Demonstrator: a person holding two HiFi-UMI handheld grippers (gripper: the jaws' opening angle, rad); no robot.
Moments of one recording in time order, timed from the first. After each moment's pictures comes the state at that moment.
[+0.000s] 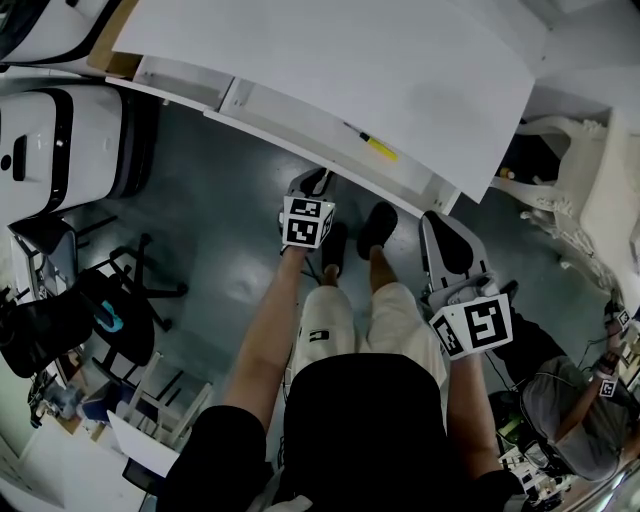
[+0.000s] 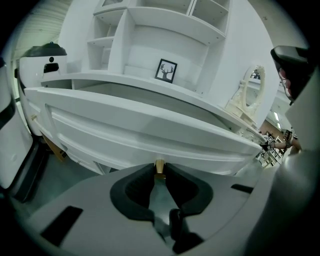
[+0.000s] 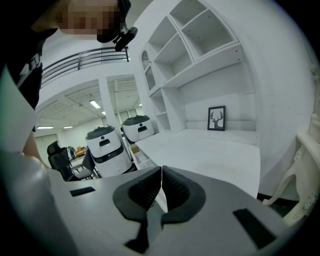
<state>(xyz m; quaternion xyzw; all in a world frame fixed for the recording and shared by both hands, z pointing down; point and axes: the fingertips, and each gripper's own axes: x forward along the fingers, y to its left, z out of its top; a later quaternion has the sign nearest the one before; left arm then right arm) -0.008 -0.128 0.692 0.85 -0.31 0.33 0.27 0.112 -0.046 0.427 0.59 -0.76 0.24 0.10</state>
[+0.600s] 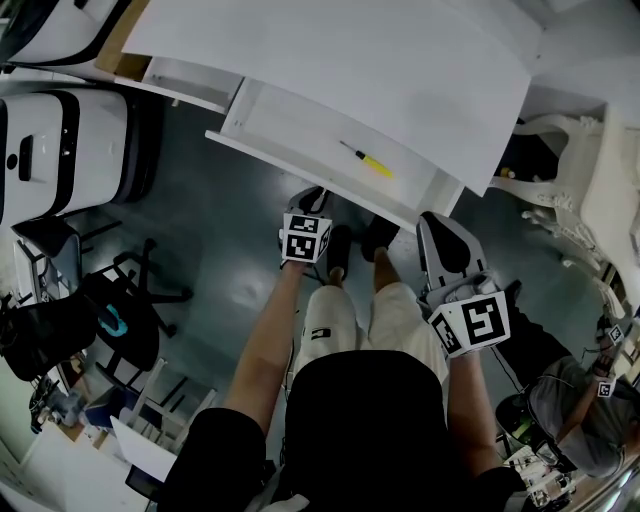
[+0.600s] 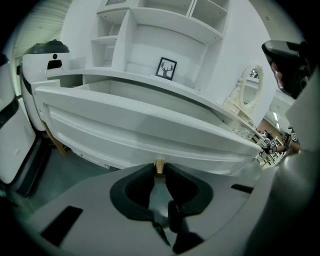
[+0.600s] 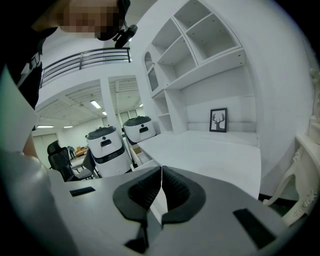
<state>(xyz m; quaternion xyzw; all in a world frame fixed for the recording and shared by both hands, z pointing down) -0.051 -0.087 0.690 0.84 -0.31 0.34 0.28 0.083 -0.032 0.413 0.59 -0.76 0.23 0.10</state>
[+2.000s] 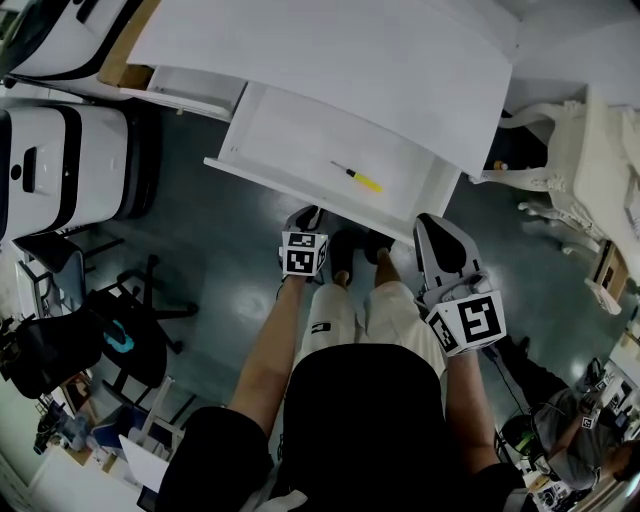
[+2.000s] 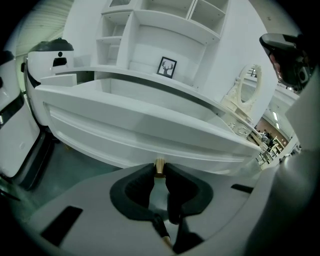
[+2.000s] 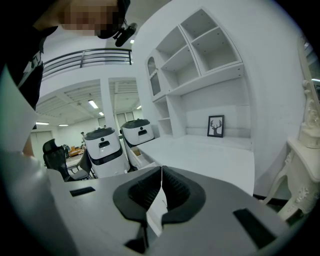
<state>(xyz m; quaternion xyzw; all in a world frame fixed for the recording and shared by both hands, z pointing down) -0.103 -0.036 0.686 0.84 -0.30 0.35 0.29 0.044 0.006 0.383 0.62 -0.75 0.21 0.09</state>
